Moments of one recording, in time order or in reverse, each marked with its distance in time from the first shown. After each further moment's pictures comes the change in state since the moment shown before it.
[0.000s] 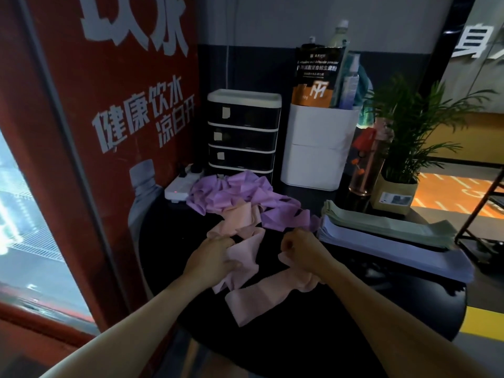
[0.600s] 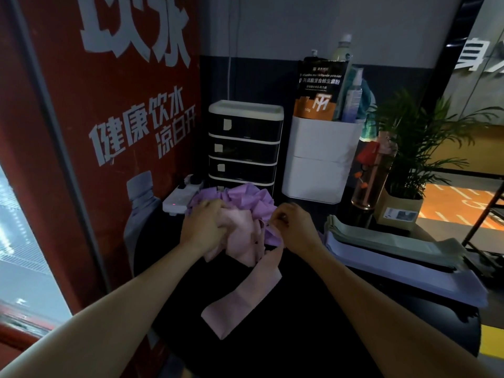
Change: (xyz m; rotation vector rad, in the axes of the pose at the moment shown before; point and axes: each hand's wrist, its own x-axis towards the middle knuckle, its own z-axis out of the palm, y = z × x) left_hand 0.071 0.003 -0.049 0.055 0.290 -0.032; right_hand 0.047 -0.030 -0.033 0.273 0.384 -0.041
